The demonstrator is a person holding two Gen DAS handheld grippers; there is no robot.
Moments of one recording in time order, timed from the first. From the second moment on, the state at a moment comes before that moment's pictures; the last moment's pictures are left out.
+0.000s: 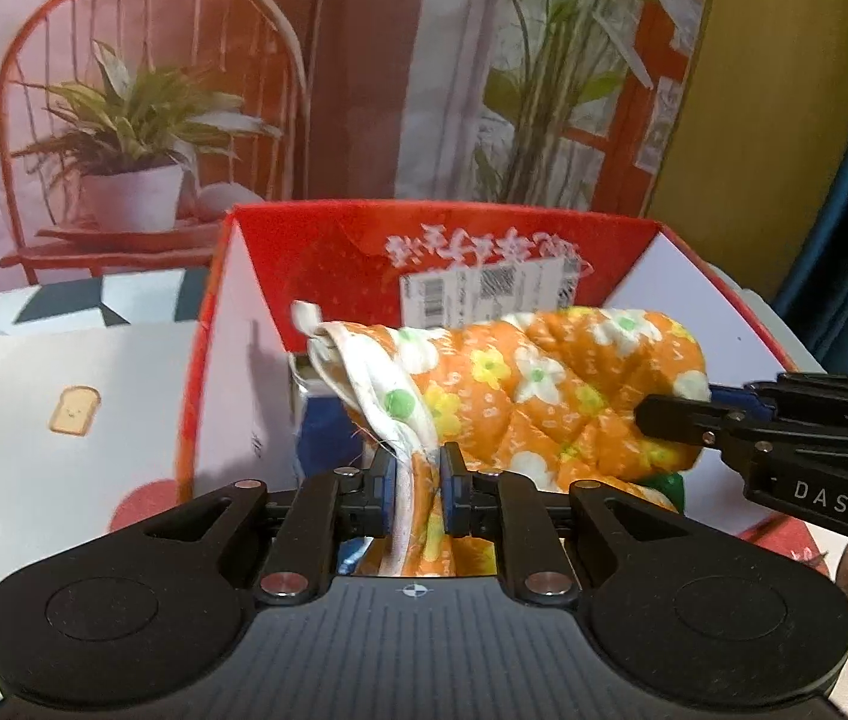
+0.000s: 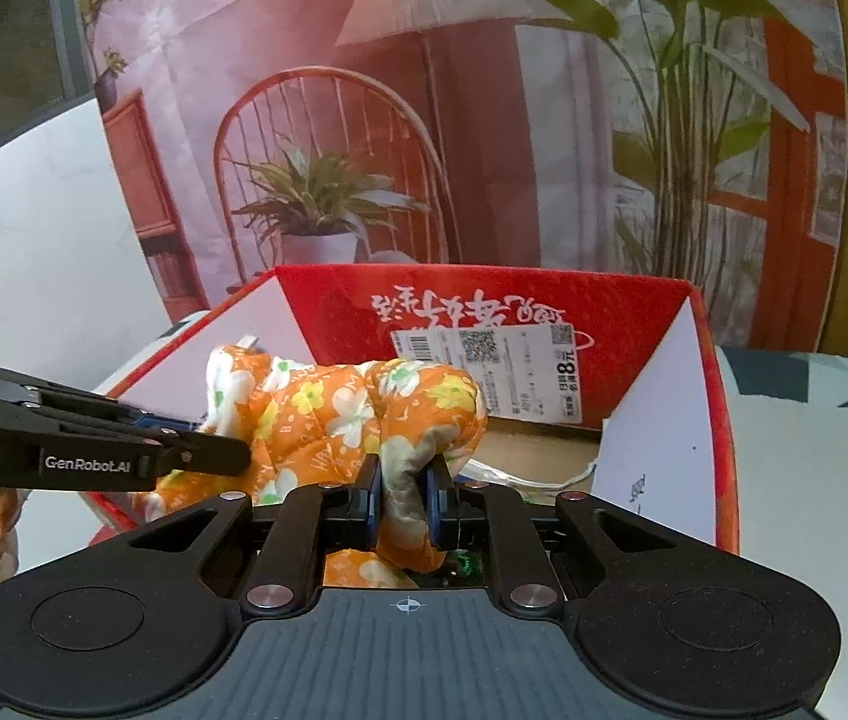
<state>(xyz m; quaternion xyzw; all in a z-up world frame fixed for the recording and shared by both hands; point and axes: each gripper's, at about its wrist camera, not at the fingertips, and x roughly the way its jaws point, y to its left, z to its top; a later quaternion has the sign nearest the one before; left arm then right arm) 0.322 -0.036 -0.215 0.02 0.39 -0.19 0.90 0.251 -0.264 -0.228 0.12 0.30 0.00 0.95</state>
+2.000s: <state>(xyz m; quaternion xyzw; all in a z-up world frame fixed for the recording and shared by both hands) 0.148 -0.005 -0.266 -0.08 0.41 -0.19 0.89 0.106 -0.195 -0.289 0.16 0.31 -0.03 0.93</state>
